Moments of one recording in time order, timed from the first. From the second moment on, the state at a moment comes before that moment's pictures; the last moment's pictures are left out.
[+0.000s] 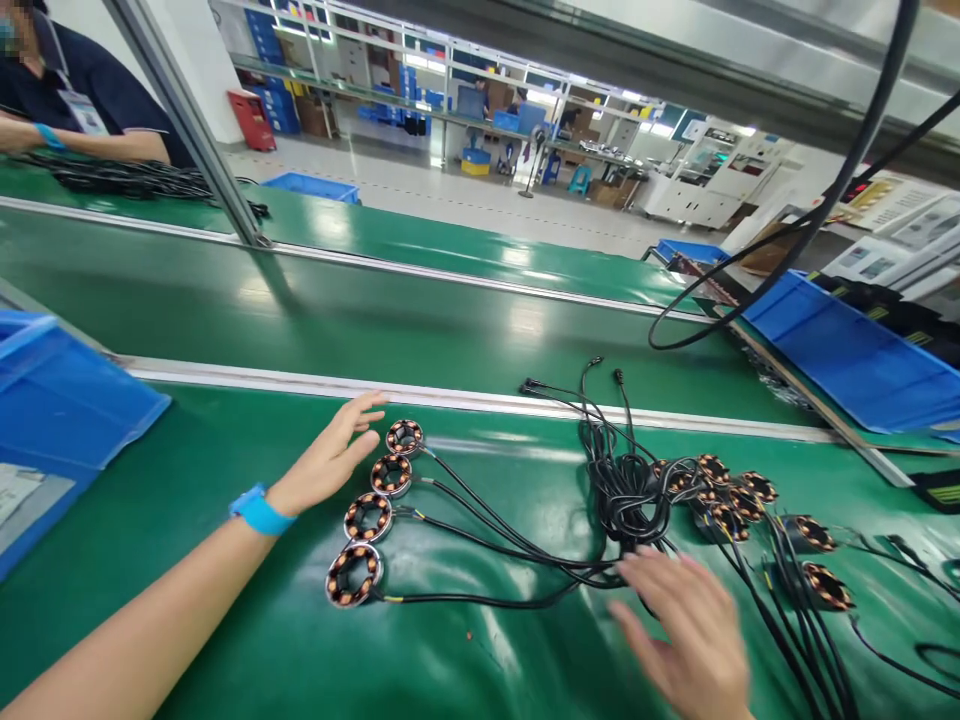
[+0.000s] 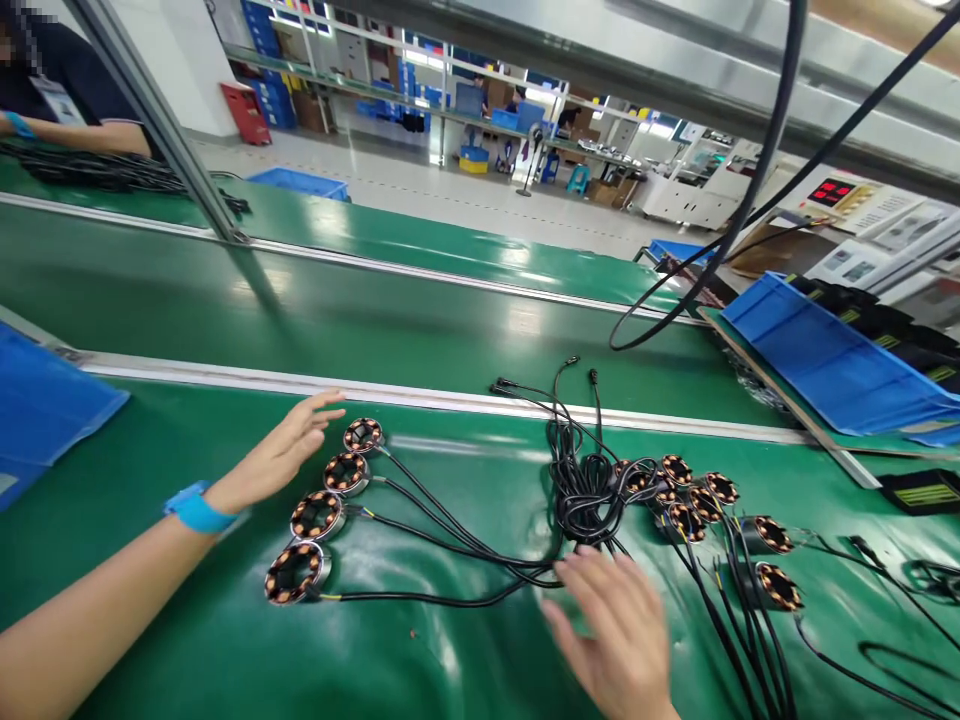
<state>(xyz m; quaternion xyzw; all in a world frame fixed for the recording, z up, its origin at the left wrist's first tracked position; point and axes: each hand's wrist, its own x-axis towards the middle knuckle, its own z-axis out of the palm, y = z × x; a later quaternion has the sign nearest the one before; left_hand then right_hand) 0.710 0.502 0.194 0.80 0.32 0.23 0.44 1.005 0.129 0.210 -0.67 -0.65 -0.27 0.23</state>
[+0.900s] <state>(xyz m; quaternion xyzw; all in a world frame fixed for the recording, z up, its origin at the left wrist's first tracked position) 0.732 0.499 0.195 0.95 0.09 0.26 0.15 0.926 0.322 0.198 -0.69 -0.60 0.17 0.36</state>
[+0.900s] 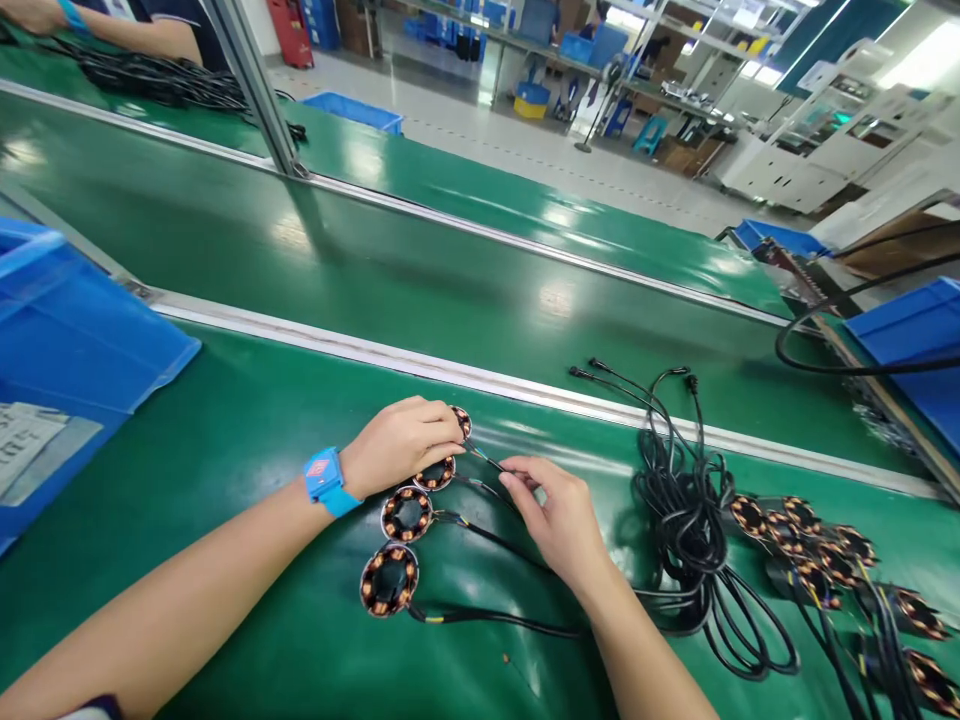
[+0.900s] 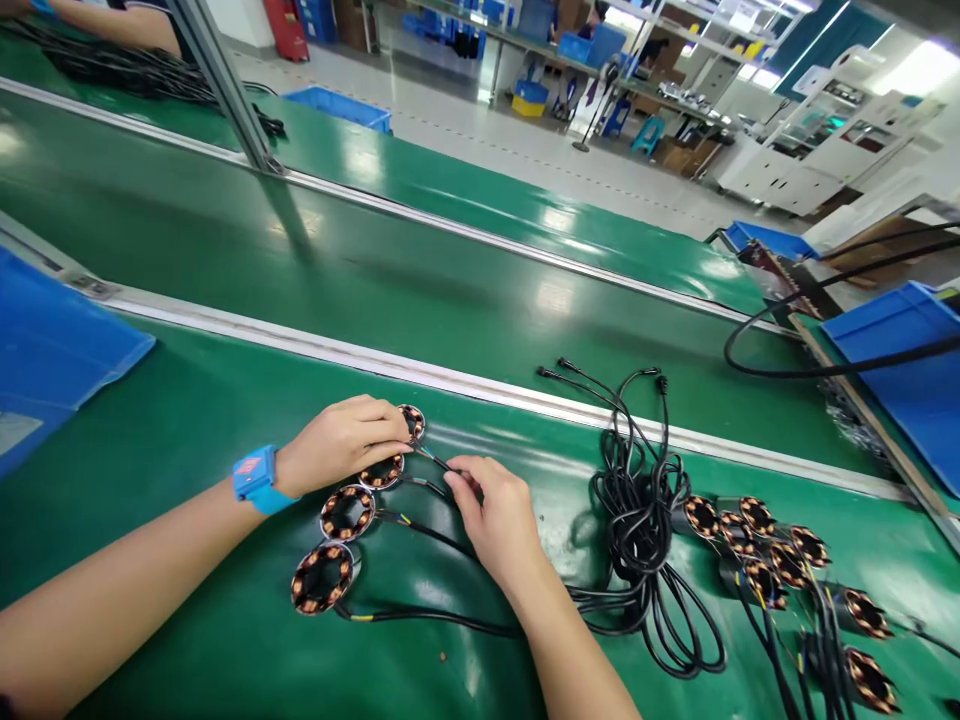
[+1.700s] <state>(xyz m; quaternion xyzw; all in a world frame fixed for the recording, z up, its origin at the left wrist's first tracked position) 0.739 0.504 0.178 0.80 0.26 0.16 0.51 1.026 0.186 0.192 -0.81 -0.57 -0.14 0.04</state>
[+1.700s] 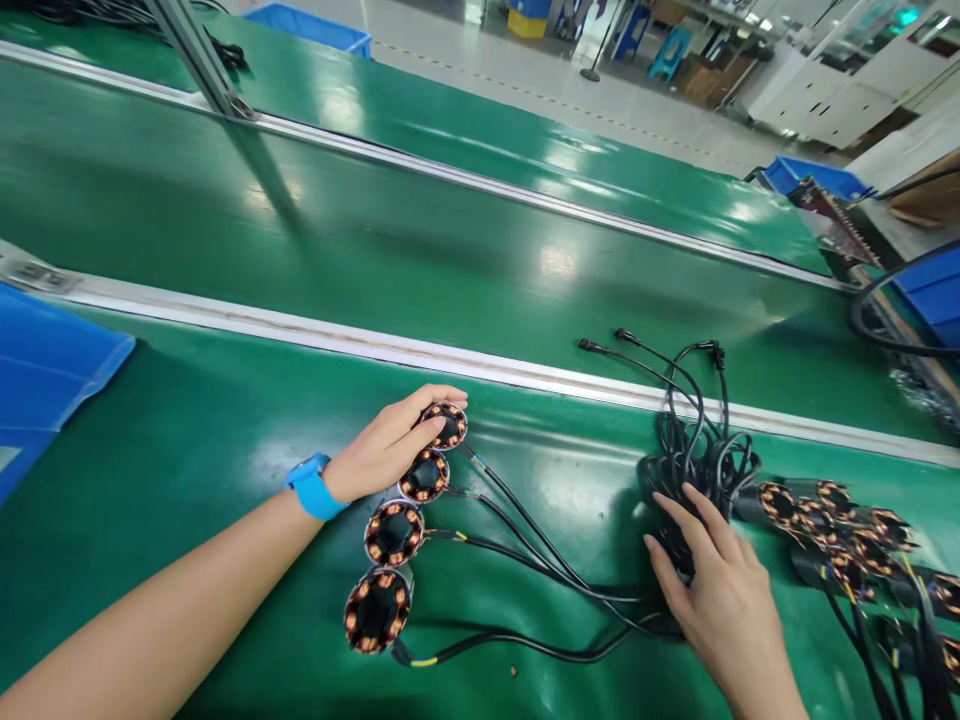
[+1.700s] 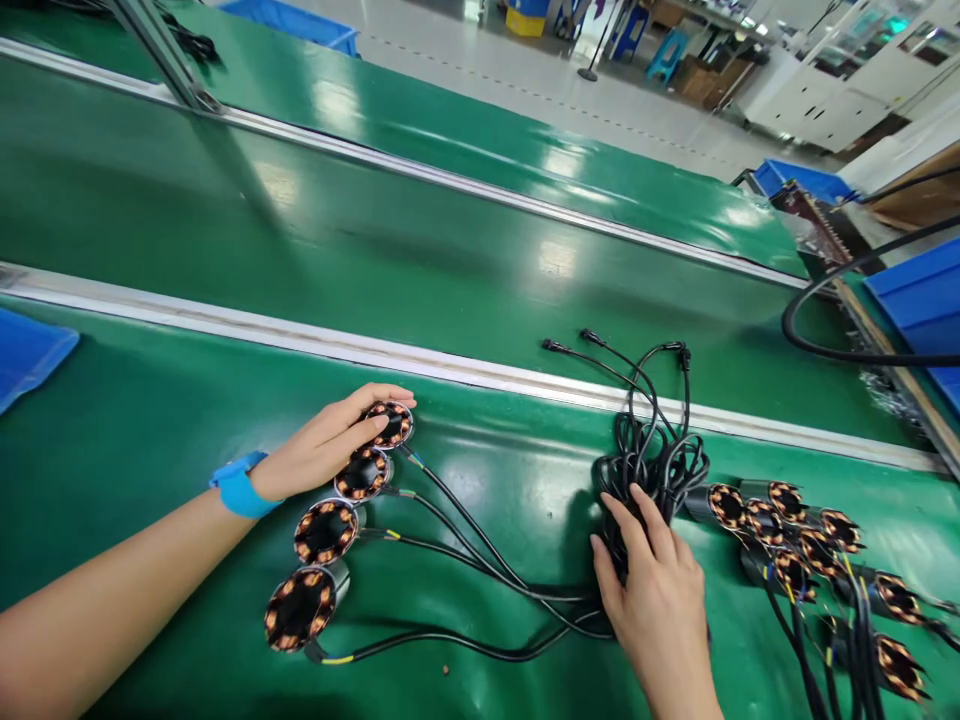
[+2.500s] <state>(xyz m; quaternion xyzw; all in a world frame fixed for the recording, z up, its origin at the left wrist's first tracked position) 0.734 0.406 0.167 0.61 0.28 0.27 0.69 0.984 0.129 0.193 -0.69 -0.71 -0.14 0.03</state>
